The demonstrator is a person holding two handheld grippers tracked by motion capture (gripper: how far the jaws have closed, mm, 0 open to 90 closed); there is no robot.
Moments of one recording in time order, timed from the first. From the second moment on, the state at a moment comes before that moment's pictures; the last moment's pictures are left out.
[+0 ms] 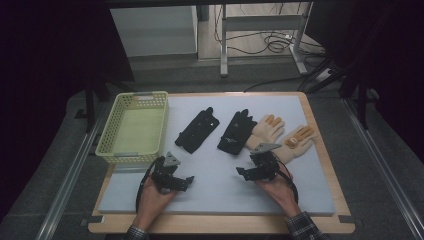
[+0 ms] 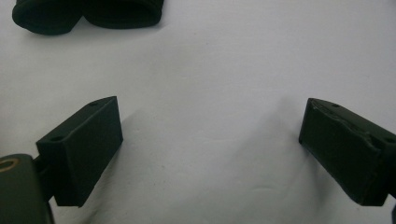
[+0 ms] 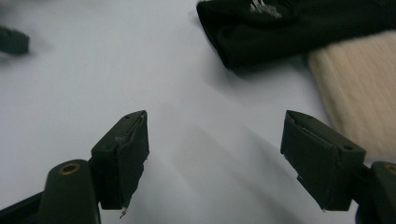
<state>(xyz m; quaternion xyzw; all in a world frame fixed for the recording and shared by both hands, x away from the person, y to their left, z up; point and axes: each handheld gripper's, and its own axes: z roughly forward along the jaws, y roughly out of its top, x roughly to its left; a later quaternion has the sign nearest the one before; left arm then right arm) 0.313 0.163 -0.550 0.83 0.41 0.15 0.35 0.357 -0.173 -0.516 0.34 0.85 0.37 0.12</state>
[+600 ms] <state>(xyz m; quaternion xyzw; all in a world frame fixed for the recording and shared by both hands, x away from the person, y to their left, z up) 0.313 0.163 -0.550 0.83 0.41 0.15 0.35 0.388 -0.117 -0.504 0.30 0.87 0.39 0.10</state>
